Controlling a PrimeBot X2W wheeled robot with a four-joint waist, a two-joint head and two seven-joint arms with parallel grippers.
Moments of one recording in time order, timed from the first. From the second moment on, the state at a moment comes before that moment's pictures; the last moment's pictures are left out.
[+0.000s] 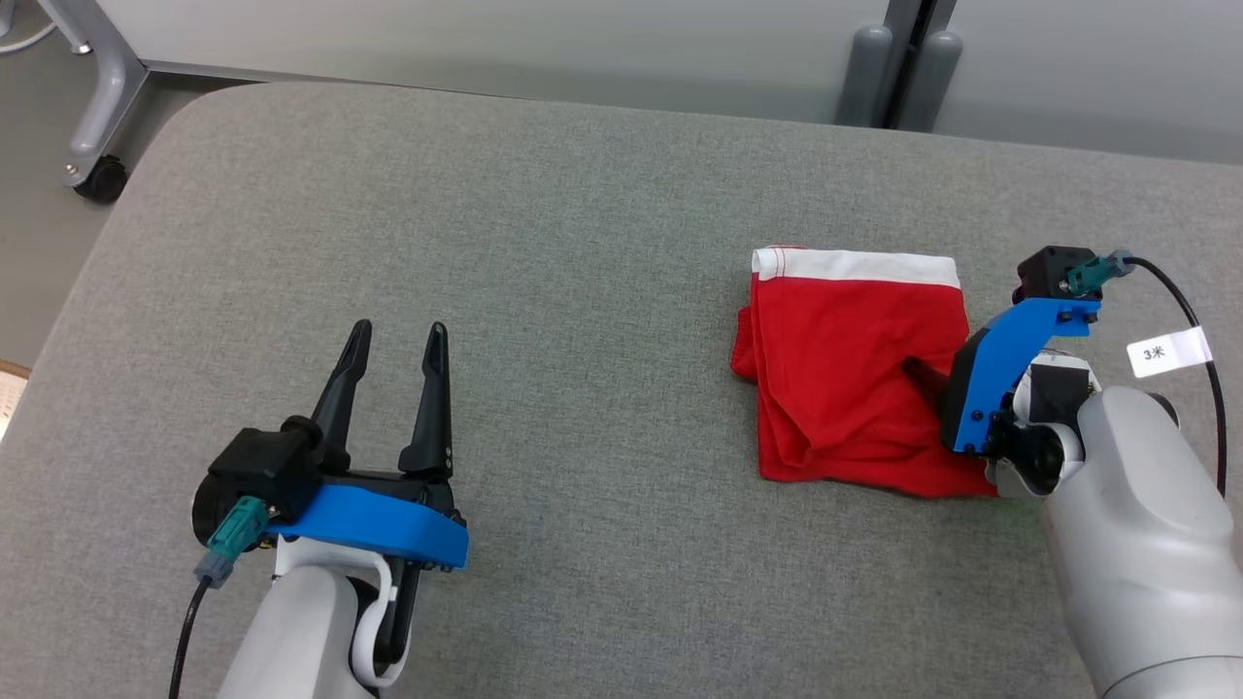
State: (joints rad) left arm -0.29 0.10 -0.20 0.34 -0.35 -0.13 -0.26; right arm -0.75 -0.11 -0.10 0.92 0.20 0.13 0.50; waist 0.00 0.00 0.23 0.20
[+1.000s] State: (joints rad) left arm -0.29 0.10 -0.15 0.28 -0.34 -0.13 -0.26; right arm -0.93 -0.45 0.54 0.45 0.46 0.13 0.75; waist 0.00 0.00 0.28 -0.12
